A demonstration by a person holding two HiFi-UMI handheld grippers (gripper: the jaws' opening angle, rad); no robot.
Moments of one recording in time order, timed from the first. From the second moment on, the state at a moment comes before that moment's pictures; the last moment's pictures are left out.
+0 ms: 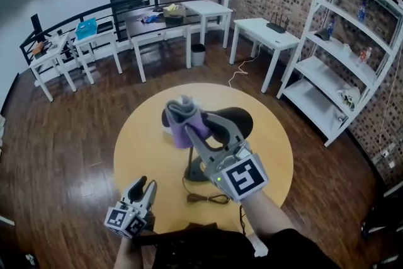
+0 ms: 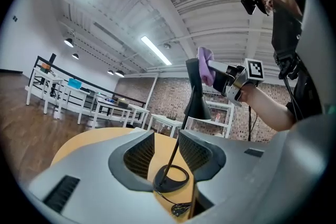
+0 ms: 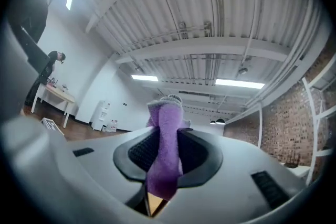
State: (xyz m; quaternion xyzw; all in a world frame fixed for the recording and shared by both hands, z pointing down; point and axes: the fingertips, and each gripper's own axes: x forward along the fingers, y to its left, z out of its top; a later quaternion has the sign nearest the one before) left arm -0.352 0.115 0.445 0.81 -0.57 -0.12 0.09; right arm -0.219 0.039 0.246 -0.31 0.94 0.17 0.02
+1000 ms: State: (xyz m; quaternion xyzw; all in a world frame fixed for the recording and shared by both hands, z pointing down) left arm -0.291 0.069 0.322 0.85 -0.49 -0.17 0.00; right arm -0.107 -0.031 0.348 -0.44 0.89 0.09 -0.05
